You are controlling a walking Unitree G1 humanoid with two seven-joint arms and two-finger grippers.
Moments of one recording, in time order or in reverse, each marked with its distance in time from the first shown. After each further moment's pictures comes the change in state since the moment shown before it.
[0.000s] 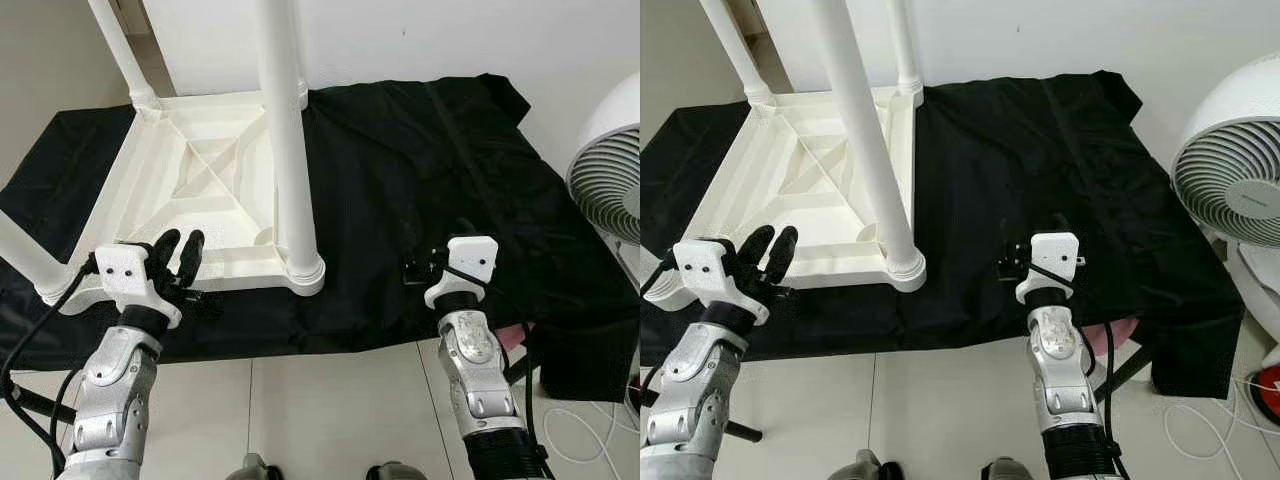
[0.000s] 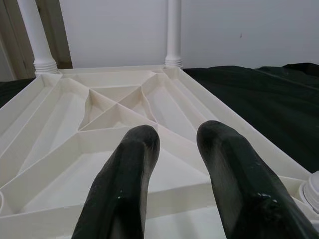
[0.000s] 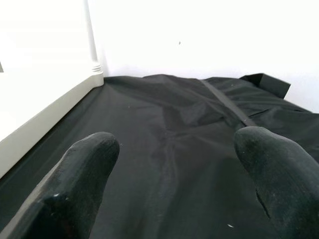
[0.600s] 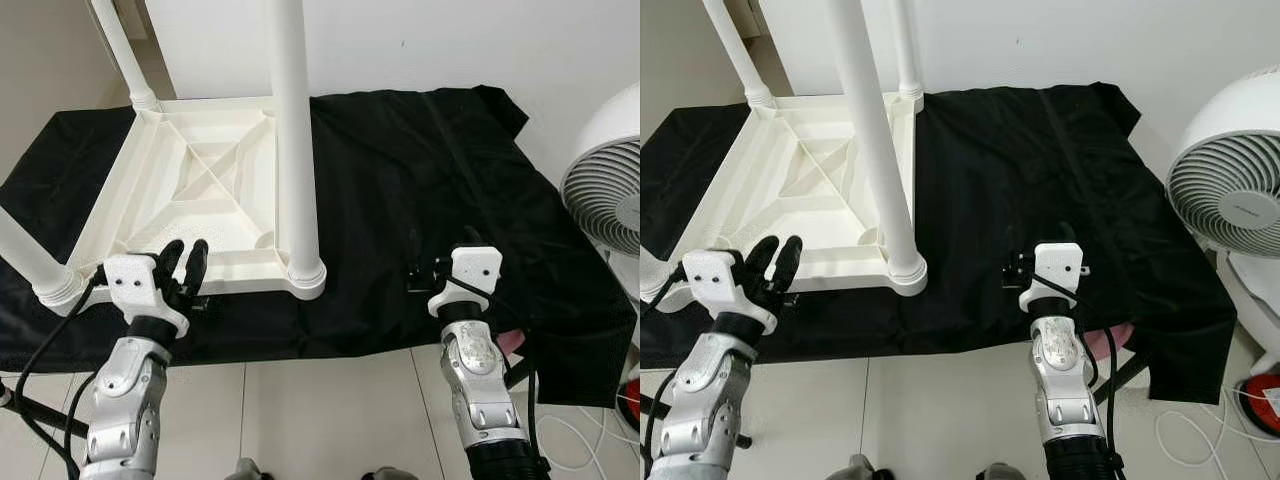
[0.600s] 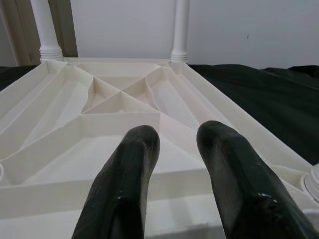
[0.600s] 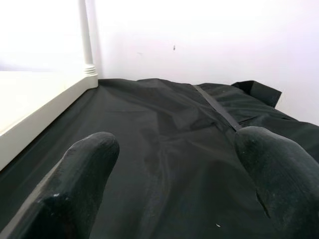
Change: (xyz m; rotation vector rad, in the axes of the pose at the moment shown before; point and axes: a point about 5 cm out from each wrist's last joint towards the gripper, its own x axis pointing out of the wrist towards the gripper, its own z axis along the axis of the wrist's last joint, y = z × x) left arm -0.011 -0.006 -0.010 -0.006 0.027 0.037; right arm -0.009 -0.003 -0.004 -0.016 0.012 -0.015
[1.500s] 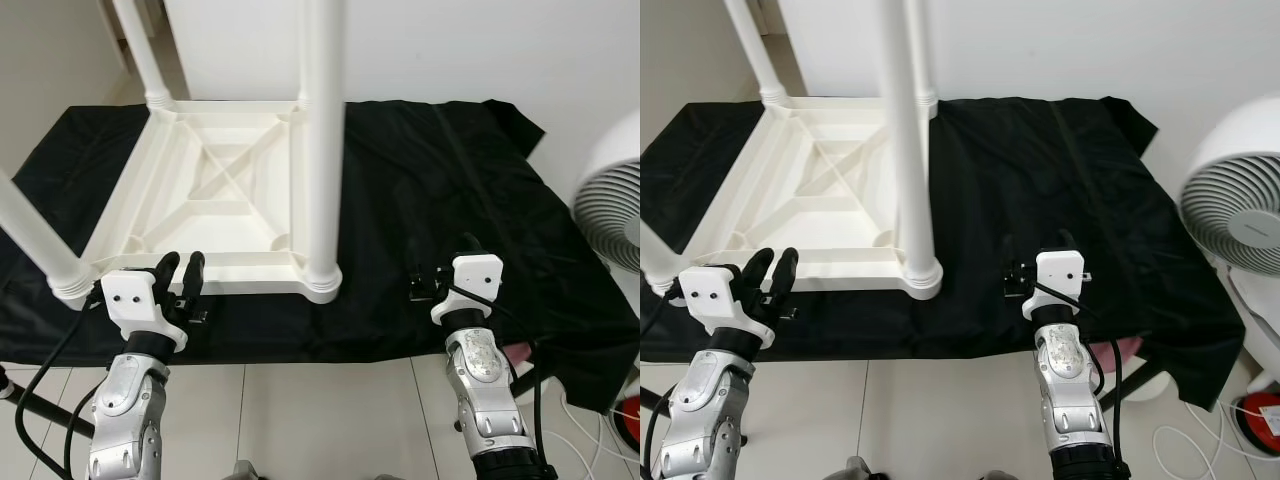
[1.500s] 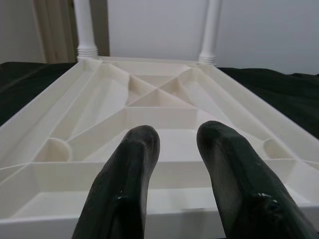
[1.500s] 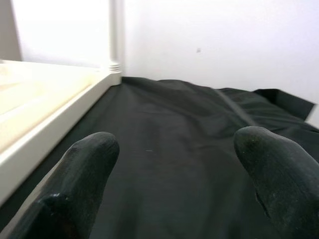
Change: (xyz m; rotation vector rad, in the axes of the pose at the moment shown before) left arm -0.012 0.002 0.002 0.037 0.001 0.057; right arm -0.005 -0.002 -0.004 -0.004 0.013 0.042
